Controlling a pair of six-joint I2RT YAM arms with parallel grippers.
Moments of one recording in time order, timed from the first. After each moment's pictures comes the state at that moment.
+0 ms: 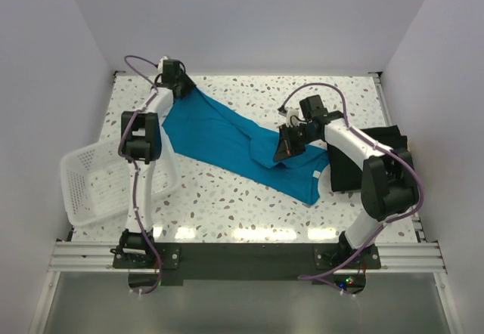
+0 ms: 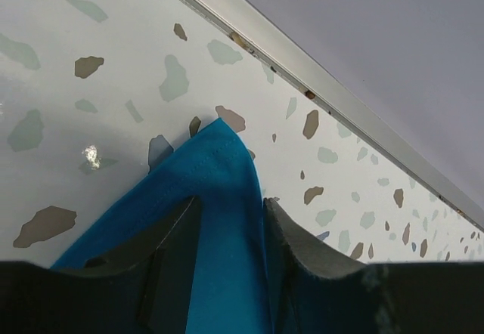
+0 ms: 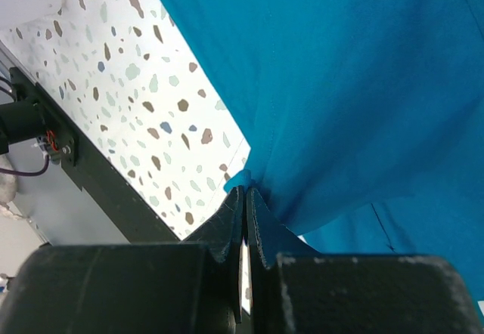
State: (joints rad) left arm -0.07 2.56 2.12 -0.18 0.00 -0.78; right arm 0.31 1.68 1.21 -0.66 -0.62 0.12
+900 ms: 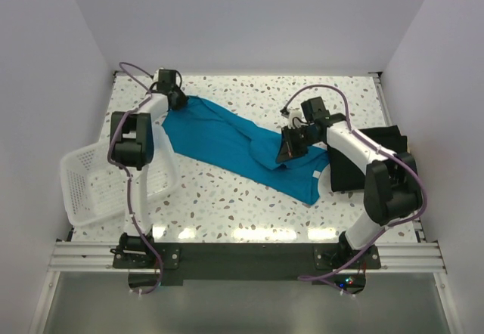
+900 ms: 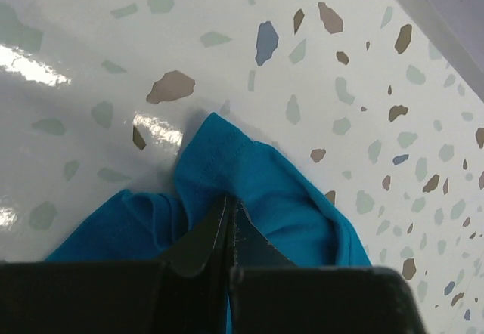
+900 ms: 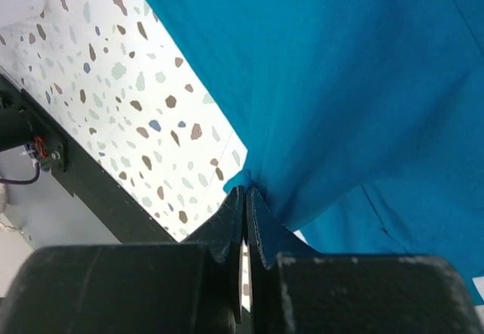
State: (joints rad) left arm -0.07 2.36 1.80 -0.22 -0.06 -0.72; right arm 0.31 1.66 1.18 -0.66 -0.58 0.13
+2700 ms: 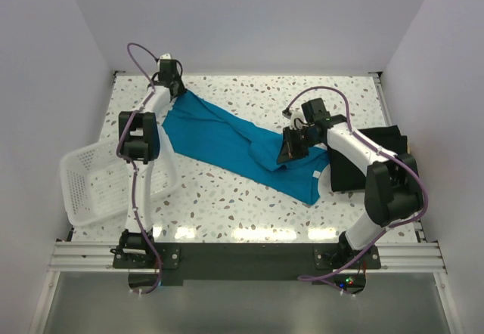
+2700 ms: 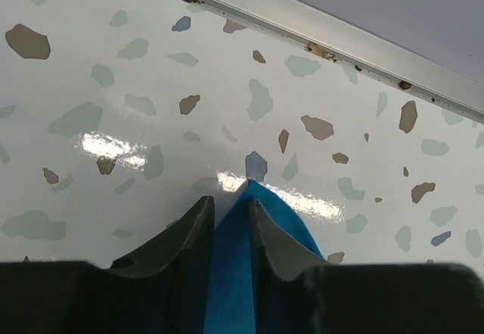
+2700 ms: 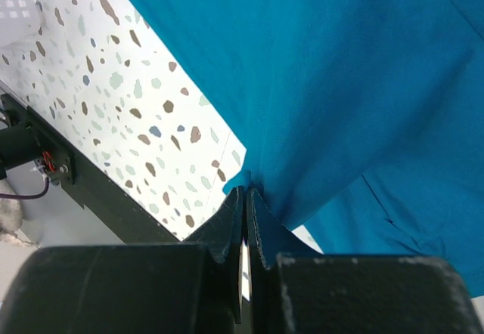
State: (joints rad) left arm -0.06 2.55 2.14 -0.28 -0.13 -0.42; right arm 0.31 1.63 1.15 -0.66 -0.54 0.21
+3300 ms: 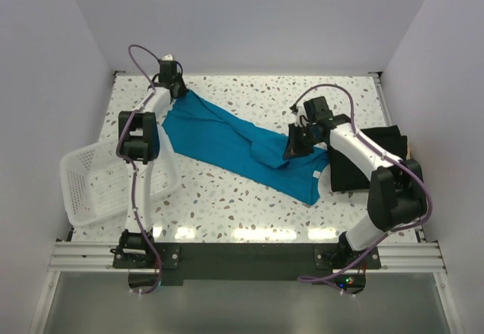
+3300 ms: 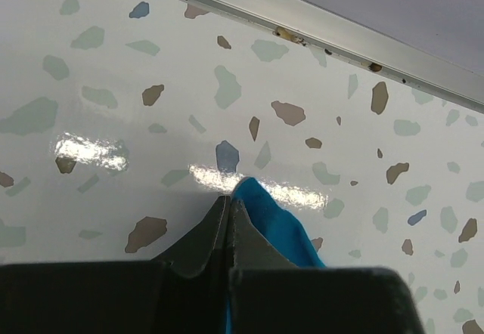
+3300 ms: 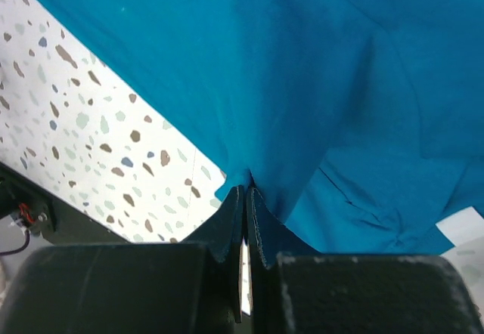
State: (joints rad) left arm -0.06 2.54 2.11 -0.24 -0.06 -0.41; right arm 0.31 1.60 1.16 -0.66 -0.37 0.29
